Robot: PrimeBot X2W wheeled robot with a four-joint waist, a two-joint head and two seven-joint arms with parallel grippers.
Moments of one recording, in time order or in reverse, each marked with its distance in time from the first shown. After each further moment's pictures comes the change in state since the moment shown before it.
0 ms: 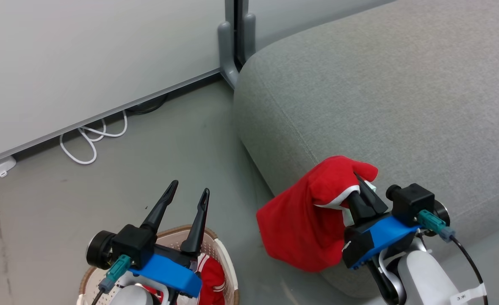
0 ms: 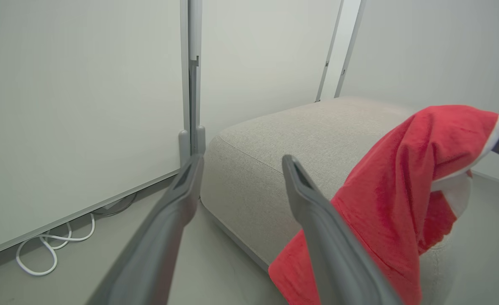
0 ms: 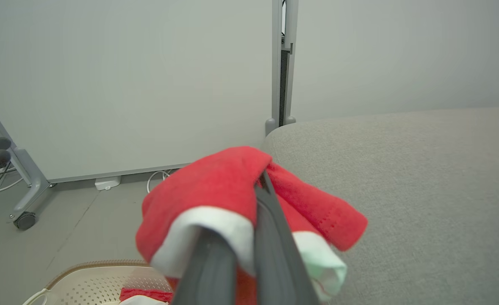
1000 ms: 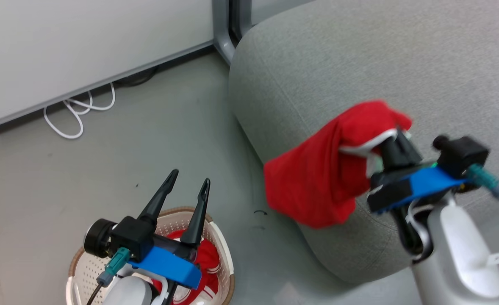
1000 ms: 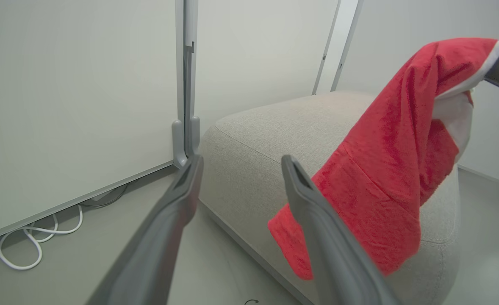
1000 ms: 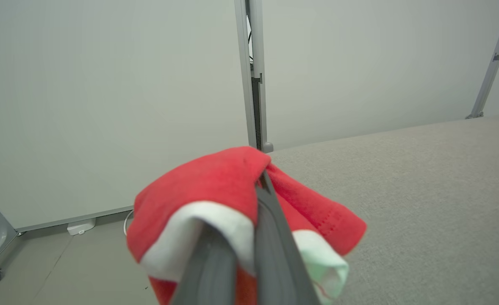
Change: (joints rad) left arm -0.019 -0.001 0.013 -0.011 0.029 -0.018 0.000; right arm -0.101 0.001 -0.107 -0.048 0.063 0.000 0.019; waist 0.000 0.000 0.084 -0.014
